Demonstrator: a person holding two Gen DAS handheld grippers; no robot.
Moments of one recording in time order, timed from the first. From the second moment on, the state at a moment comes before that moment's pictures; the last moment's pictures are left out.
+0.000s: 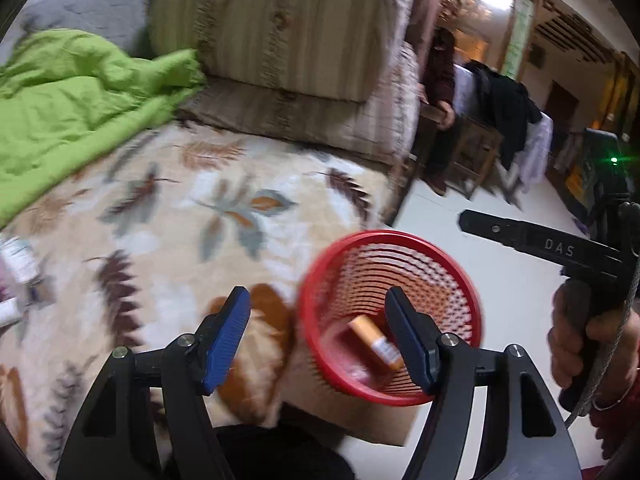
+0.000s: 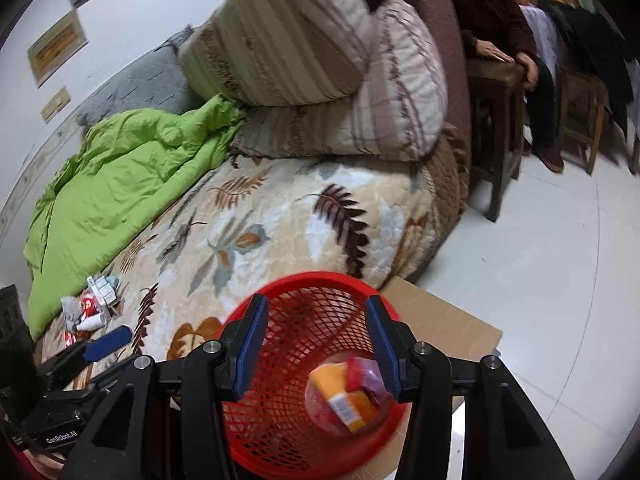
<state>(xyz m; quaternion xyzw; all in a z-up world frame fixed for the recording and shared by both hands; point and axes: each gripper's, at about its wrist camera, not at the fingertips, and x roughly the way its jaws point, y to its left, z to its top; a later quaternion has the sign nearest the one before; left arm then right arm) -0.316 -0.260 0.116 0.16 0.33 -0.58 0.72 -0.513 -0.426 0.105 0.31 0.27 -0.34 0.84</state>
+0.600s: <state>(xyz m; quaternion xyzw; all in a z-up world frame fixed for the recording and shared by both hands) -0.241 -0.151 0.114 0.10 0.36 -0.48 0.79 -0.419 -0.345 0.111 0.21 0.33 -0.27 0.88</state>
